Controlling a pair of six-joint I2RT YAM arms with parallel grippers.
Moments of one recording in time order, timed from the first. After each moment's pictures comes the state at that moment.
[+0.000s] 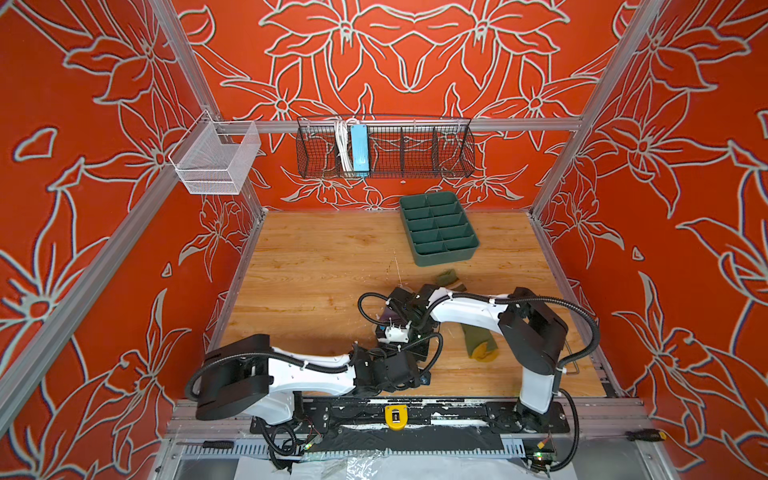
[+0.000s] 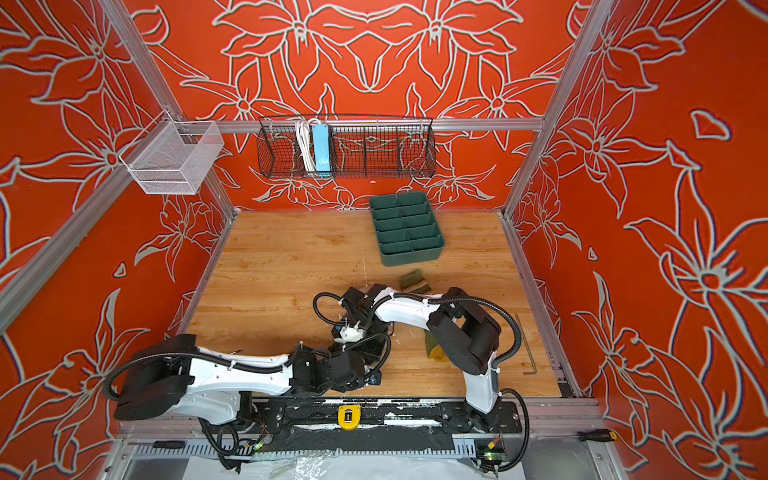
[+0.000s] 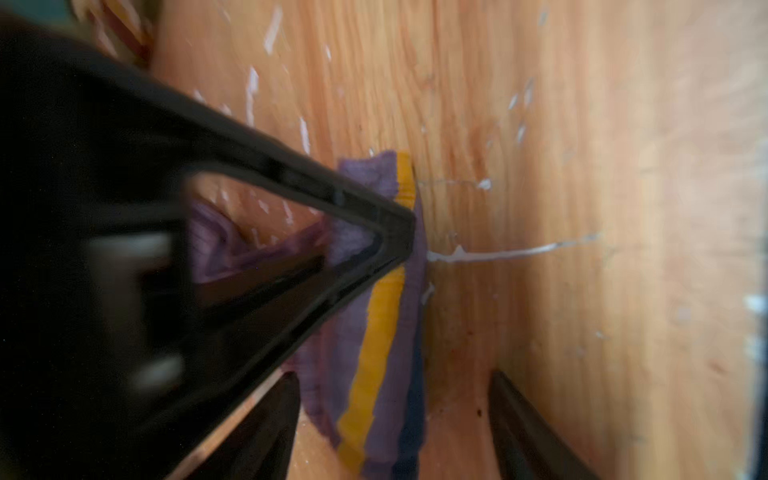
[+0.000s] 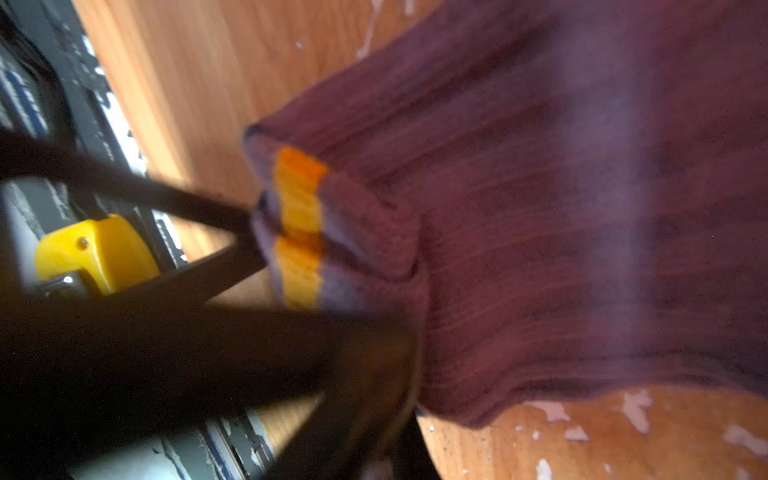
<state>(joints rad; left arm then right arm) -1.26 1.43 0.64 -0.30 -0.46 0.54 0.93 1.87 1.23 -0.95 -0.35 -0.35</state>
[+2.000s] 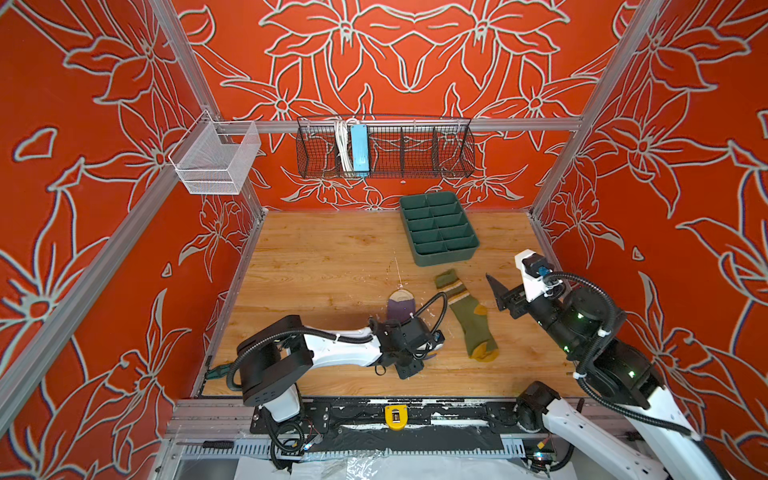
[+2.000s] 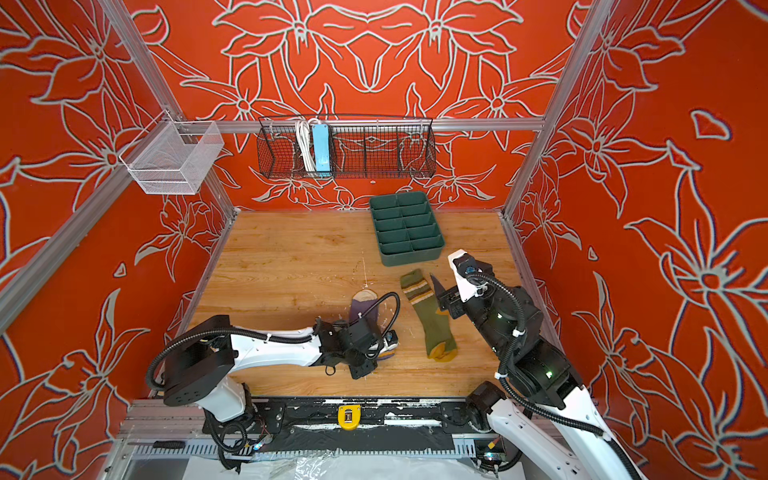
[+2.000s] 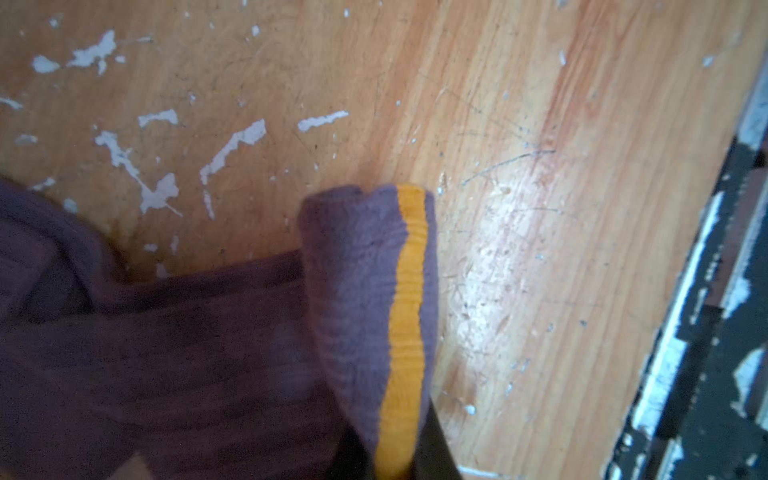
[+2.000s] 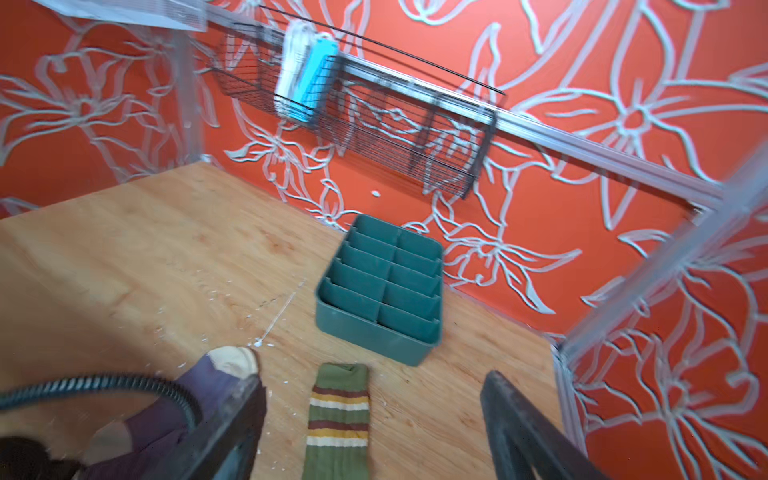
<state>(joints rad) -1.06 1.61 0.80 -0.28 0.09 0.03 0.58 0.59 0.95 -0.52 0.17 -0.22</state>
